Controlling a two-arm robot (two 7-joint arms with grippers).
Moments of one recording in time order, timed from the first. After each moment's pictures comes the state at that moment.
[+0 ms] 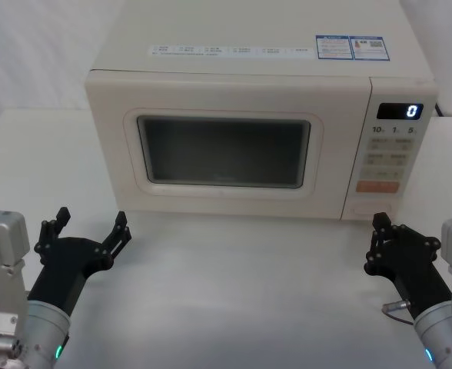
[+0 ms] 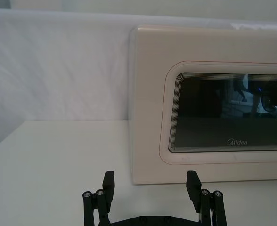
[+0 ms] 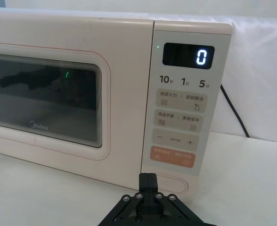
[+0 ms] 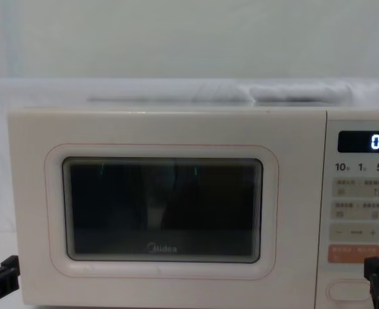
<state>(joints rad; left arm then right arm) 0.27 0.24 0.04 -1.85 -0.25 -0.02 -0.02 -0.17 0.19 -0.26 -1.77 0.07 -0.06 -0.03</state>
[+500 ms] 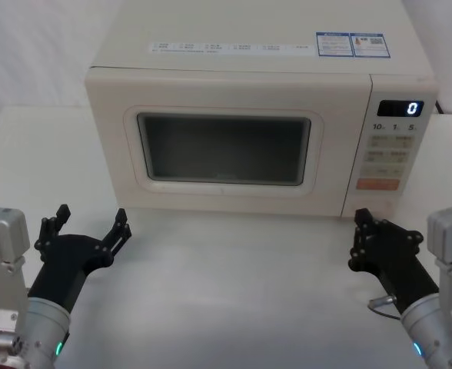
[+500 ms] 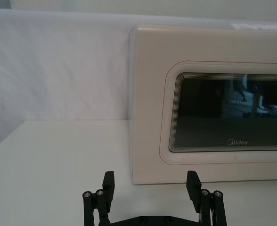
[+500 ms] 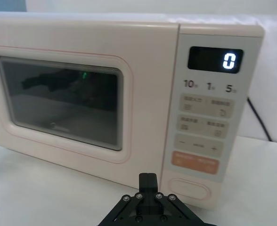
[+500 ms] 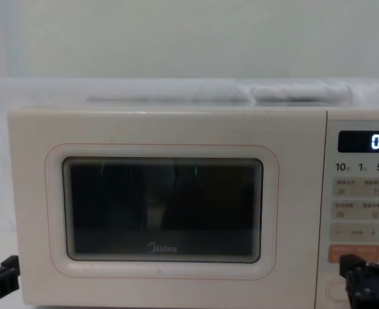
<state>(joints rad) 0.27 0.24 0.04 -1.85 -0.25 -0.02 -0.02 -0.16 0.17 -0.27 -1.78 0.07 -0.04 0.03</state>
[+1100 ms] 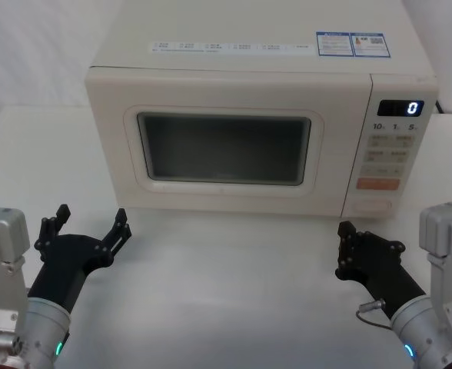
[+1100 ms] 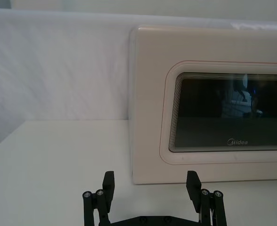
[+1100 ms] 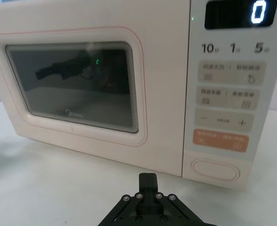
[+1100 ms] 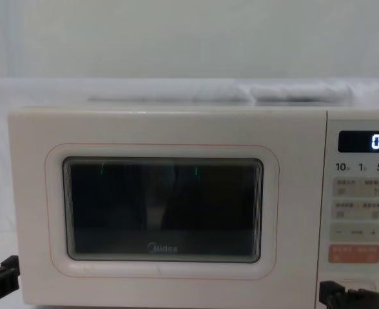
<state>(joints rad) 0.27 0.24 0.04 -1.85 -0.25 -0.02 -0.02 -0.14 0.13 -0.24 -1.73 0.14 0.04 0.15</state>
